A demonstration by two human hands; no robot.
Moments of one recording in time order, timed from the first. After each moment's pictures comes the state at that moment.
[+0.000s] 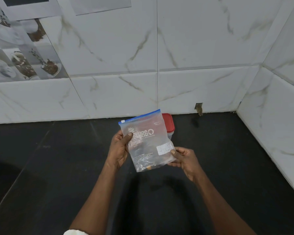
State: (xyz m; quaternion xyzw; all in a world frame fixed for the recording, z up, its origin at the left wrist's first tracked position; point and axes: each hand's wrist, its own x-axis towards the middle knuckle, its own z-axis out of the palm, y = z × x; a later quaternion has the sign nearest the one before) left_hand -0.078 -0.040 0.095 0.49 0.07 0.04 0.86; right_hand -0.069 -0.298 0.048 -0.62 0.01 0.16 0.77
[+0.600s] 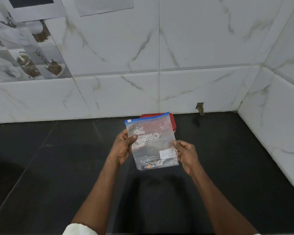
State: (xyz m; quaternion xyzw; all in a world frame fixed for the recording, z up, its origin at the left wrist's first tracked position) left_hand -0.078 -0.033 0.092 0.51 0.06 -0.01 0.86; right_hand -0.061 -0.283 0.055 -0.58 0.04 0.10 0.81
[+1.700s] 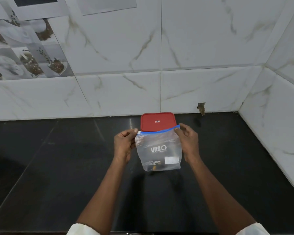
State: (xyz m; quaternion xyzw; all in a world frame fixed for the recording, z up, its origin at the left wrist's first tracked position) left_hand -0.077 -0.051 0.094 0.57 0.21 0.10 0.79; right_hand -0.041 -0.274 0.095 -0.69 0.07 -0.02 0.72
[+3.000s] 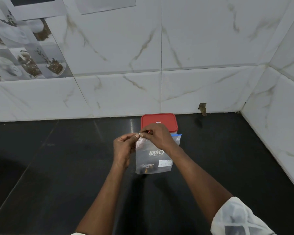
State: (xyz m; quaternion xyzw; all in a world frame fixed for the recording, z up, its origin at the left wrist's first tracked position) left_hand -0.082 -0.049 0.085 0.59 0.18 0.11 0.78; right_hand -0.015 -0.198 0.116 -0.85 -0.30 0.01 0.43
